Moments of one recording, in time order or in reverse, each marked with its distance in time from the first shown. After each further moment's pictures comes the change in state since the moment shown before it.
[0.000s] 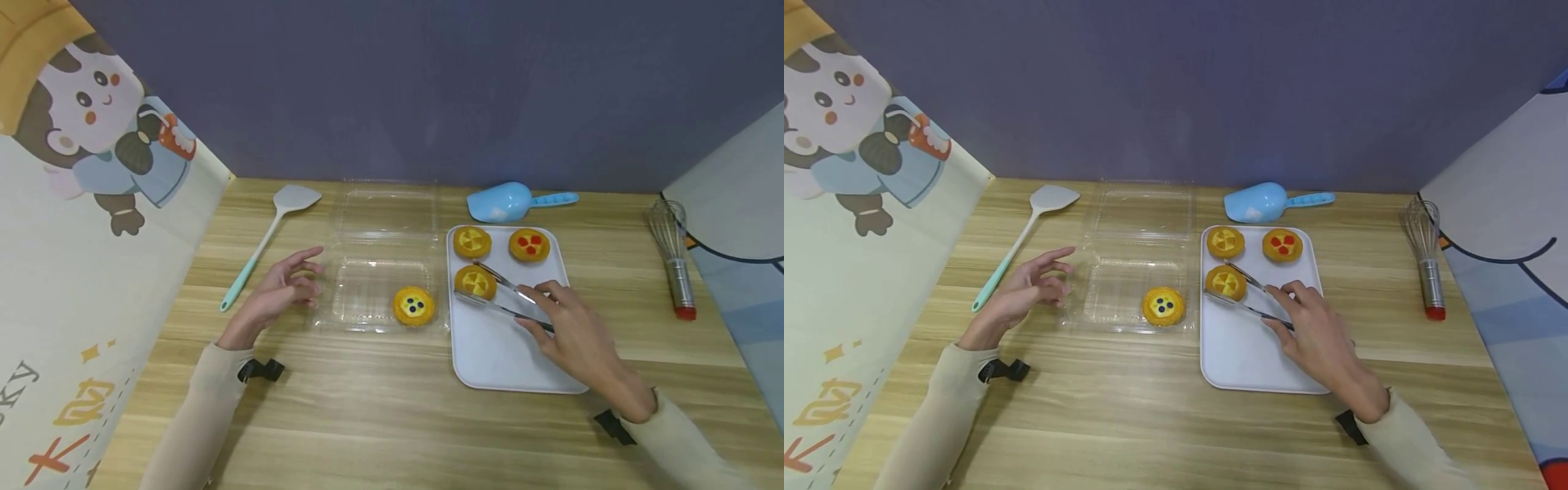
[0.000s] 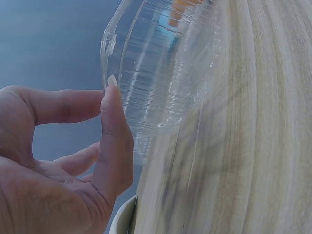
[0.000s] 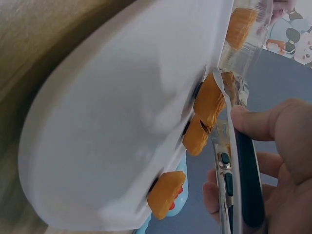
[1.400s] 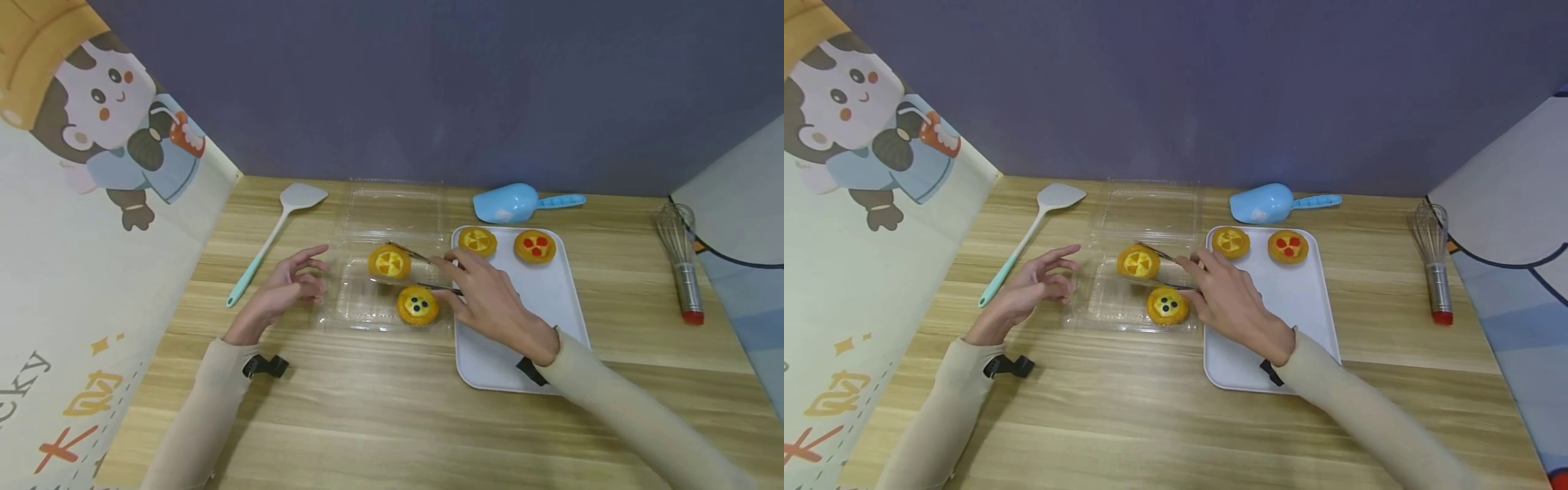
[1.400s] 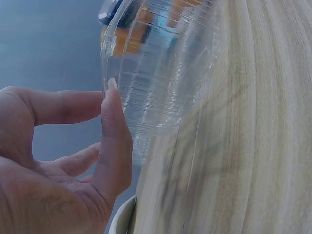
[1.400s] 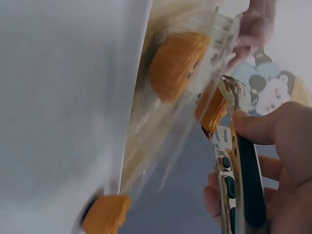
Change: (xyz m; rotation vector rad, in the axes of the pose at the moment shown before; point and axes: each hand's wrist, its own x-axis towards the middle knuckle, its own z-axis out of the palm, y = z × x) left_hand 0.001 0.000 0.000 -0.017 0.001 0.004; right_hand 0.097 -0.083 0.022 0.136 -0.053 -0.196
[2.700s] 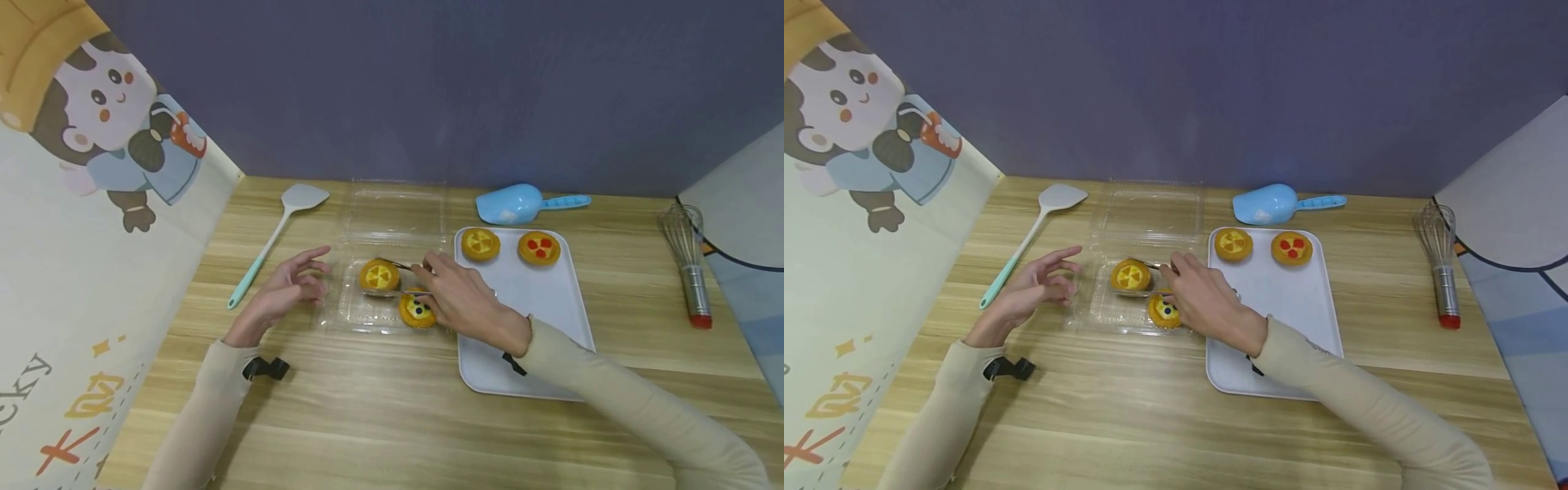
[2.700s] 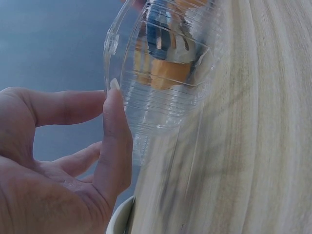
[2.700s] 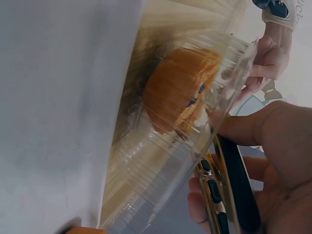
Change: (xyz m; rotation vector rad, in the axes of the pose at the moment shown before) left_hand 0.001 -0.001 -0.001 -0.012 -0.010 0.018; right_hand 0.028 -0.018 0.020 -0.133 -0.172 -0.065
